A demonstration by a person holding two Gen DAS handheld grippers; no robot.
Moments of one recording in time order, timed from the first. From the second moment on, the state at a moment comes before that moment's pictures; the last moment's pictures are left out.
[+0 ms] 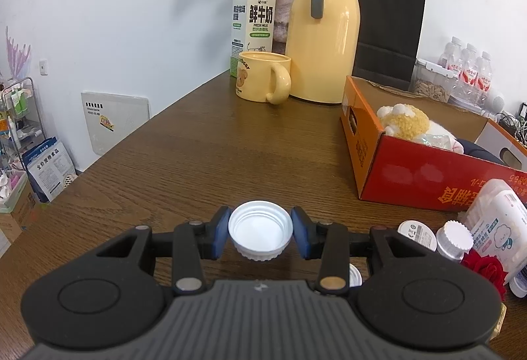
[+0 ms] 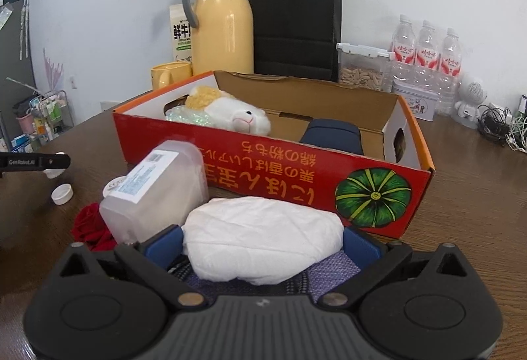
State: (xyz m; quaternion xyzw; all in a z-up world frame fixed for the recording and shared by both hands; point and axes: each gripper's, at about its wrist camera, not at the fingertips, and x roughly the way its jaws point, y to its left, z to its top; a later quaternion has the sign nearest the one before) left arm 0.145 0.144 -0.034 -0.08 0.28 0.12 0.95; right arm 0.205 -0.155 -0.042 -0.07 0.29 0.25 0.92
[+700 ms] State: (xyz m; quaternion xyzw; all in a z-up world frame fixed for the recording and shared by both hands) left arm 0.135 0.130 -0.012 -0.07 0.24 0.09 0.96; right arm 0.182 -0.167 -0.029 -0.05 0.25 0.26 0.93
